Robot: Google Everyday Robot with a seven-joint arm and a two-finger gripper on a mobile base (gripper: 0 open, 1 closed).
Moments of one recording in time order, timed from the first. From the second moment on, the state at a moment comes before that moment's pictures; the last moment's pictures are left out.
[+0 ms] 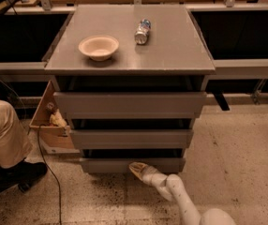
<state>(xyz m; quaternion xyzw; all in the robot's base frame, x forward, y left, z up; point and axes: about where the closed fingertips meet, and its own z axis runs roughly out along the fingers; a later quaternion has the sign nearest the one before) 0.708 -0.019 0.175 -0.38 0.68 0.23 0.59</state>
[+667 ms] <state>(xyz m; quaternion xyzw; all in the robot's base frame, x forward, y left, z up) 0.730 -0.010 0.187 -0.37 0.66 0.22 0.61</state>
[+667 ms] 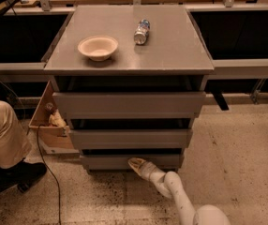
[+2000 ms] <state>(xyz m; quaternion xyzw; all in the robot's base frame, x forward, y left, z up) 0.646 -0.231 0.222 -0.36 0.79 0.12 0.49</state>
